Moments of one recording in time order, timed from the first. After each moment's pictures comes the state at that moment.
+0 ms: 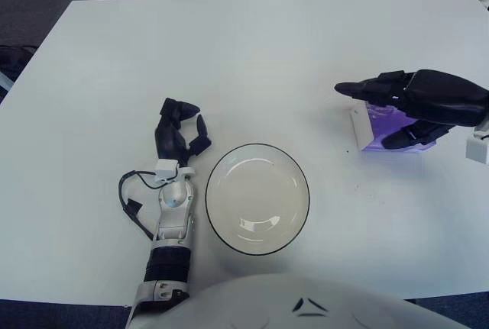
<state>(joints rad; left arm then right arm) 0.02 -0.08 0.08 0.14 0.05 -0.37 0.24 -0.30 -1.02 -0.06 -0.02 -0.14 -0.77 0.71</state>
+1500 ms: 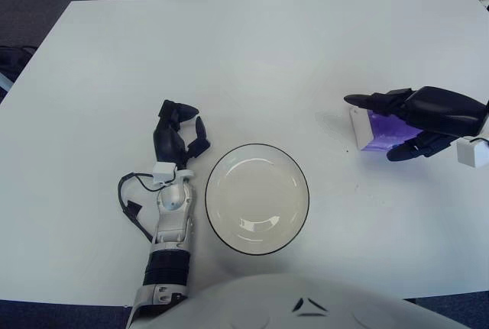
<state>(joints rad) 0.04 -0.08 0.09 0.14 0.04 -0.39 0.22 -0.15 -1.05 -0.08 -0.11 -0.18 -0.58 0.74</state>
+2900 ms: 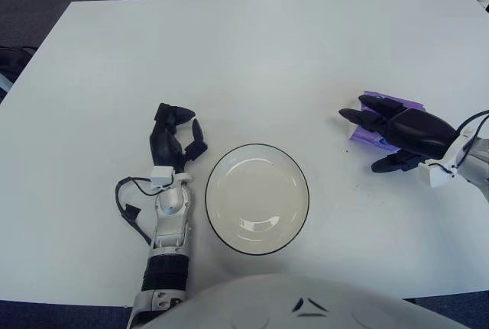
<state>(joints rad) 0.07 -0.08 0.09 0.11 0.05 -0.39 0.24 -0.05 -0.92 -0.03 -0.09 -0.54 -0.53 0.43</state>
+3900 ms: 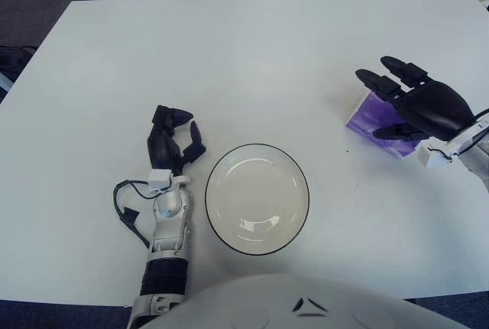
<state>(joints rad) 0.09 -0.08 0.09 0.10 0.05 -0.39 0.24 -0.11 -0.90 -0.09 -0.07 -0.69 -0.51 0.10</state>
